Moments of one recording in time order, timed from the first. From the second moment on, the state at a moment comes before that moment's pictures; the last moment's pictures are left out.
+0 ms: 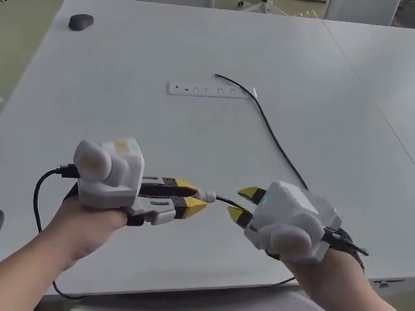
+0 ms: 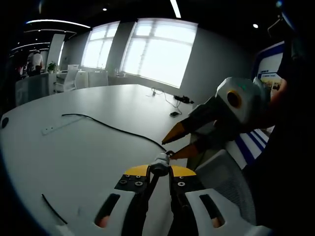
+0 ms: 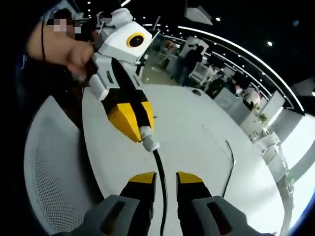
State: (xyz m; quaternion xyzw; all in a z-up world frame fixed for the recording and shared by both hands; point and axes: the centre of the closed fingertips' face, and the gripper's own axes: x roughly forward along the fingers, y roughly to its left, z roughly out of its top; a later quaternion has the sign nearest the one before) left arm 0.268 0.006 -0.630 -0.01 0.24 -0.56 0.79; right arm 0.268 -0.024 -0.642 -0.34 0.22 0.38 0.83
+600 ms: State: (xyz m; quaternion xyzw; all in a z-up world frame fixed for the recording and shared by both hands) left arm 0.261 0.002 -0.630 0.01 0.24 -0.56 0.79; right arm 0.265 -0.011 -0.641 -0.37 0.21 0.40 0.81
